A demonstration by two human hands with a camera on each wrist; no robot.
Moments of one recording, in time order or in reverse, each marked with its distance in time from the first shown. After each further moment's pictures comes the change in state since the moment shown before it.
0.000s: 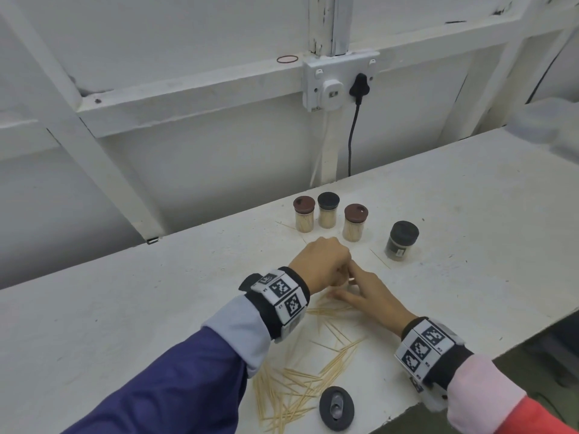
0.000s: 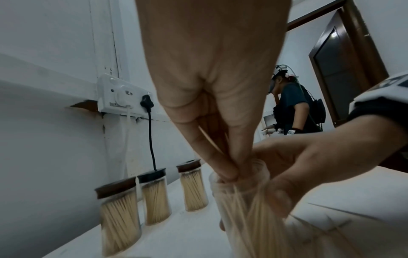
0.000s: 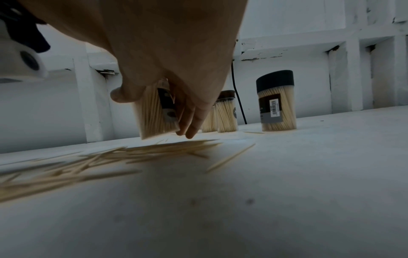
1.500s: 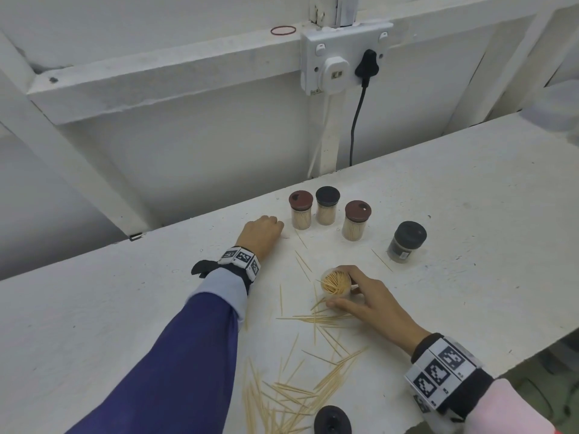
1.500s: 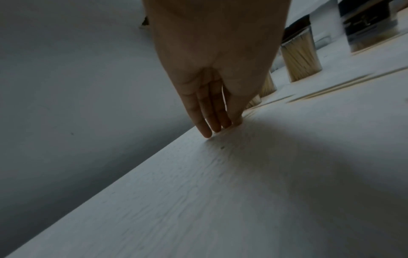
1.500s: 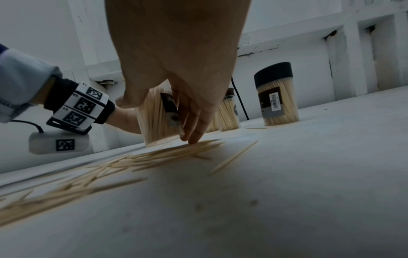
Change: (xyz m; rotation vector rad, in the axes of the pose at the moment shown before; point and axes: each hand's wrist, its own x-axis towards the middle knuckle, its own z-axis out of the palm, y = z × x) left_hand 0.042 -0.146 0.053 0.329 0.013 -0.297; right_hand 0.000 -0.004 -0.006 0.103 -0.028 0.112
